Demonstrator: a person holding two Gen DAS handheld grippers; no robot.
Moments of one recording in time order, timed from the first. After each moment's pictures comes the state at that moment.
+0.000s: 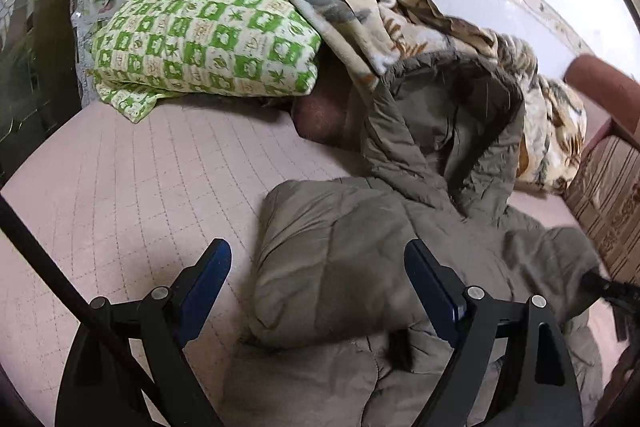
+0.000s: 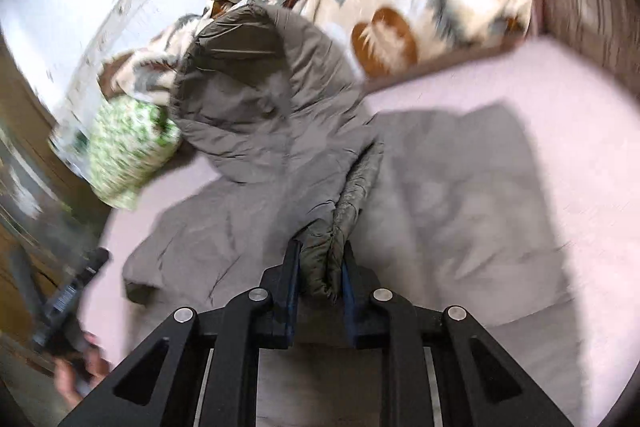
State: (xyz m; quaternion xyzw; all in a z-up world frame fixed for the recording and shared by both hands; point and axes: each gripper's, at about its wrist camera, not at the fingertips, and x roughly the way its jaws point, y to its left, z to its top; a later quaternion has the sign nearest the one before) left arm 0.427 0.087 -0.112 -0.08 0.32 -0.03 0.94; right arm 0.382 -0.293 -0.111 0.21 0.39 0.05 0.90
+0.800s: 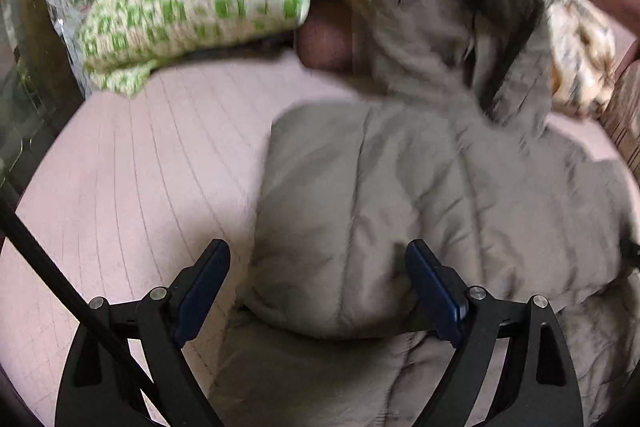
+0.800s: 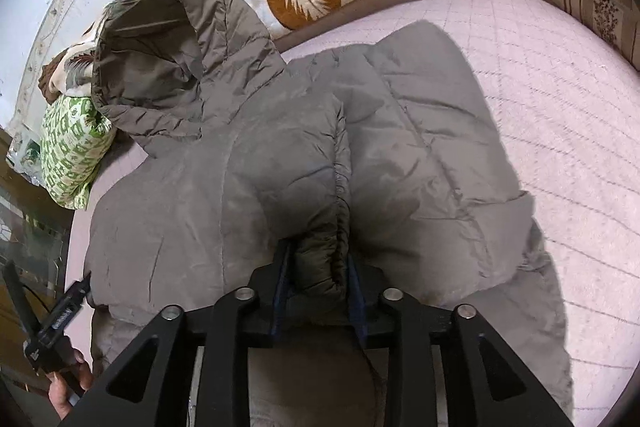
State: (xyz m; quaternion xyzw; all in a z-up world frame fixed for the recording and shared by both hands) left arm 0.440 0.059 -0.143 0.00 0.39 -0.01 0.92; right arm 0.391 -0.334 -0.151 0.25 0.47 0.00 0.85
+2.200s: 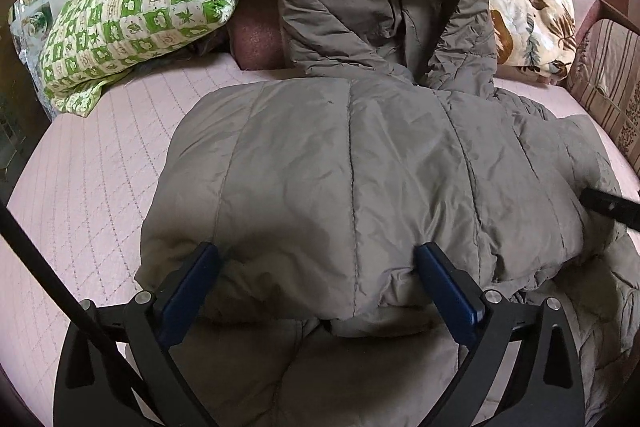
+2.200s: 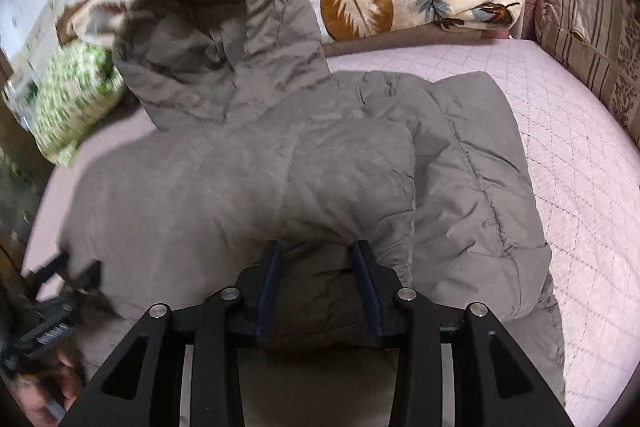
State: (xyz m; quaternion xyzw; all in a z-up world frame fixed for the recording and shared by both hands) left arm 0.431 -0.002 -0.170 0.04 0.41 -0.06 0.91; right arm 0.398 -0.286 -0.143 0.15 0.45 0.01 0.88
